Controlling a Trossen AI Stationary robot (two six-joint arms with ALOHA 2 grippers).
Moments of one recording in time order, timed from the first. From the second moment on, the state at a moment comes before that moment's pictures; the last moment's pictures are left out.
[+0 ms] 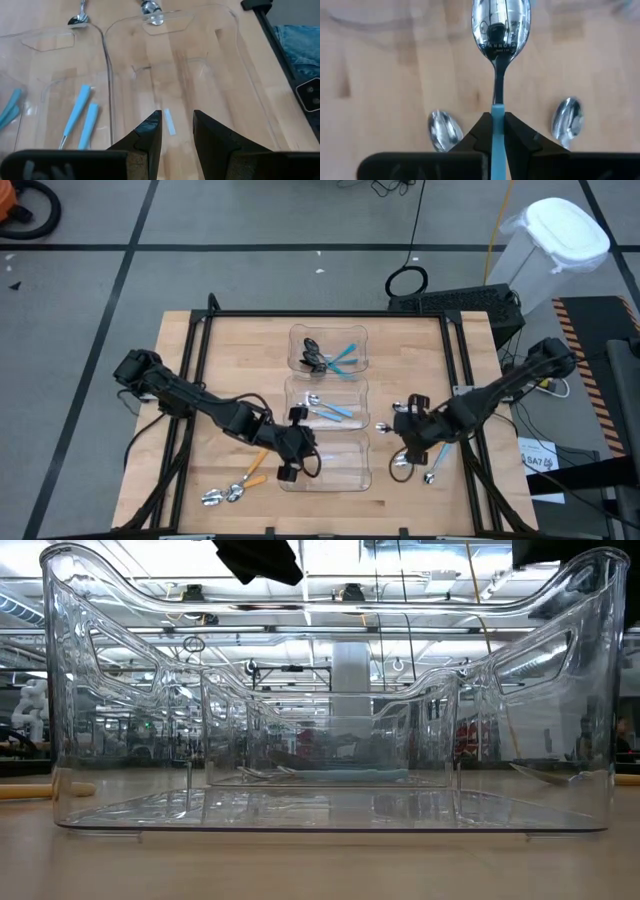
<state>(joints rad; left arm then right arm) -0.40 1.64 1.25 -0.41 -0.18 -0.14 0.51 1.23 0.89 -0.93 0.21 0.64</state>
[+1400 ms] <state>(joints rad) -0.60 1.74 1.25 0.13 -0.58 0.71 0.65 1.39 0.93 -0.20 0.39 0.54</state>
